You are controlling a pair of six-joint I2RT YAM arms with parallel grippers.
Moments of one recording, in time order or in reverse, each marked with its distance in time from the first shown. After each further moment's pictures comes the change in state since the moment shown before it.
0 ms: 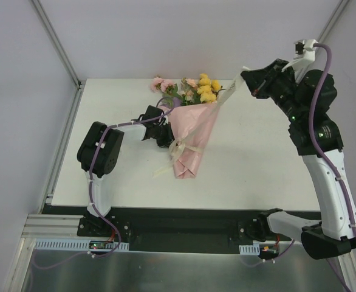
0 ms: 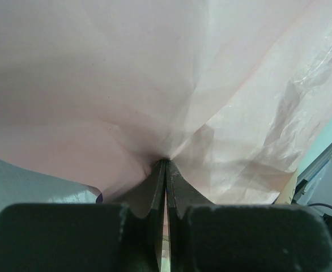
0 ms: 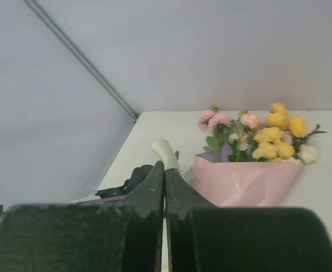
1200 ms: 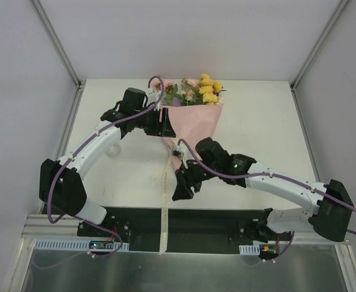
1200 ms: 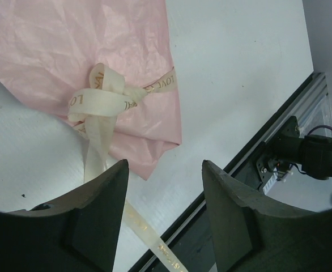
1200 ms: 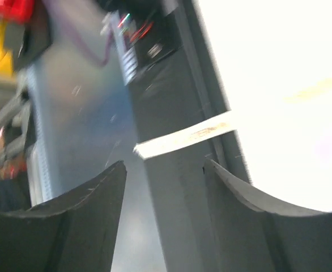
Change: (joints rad) left arm 0.001 -0.520 0.056 -0.354 0.058 0.282; right arm 0.731 0.084 -0.705 0.071 -0.465 -0.203
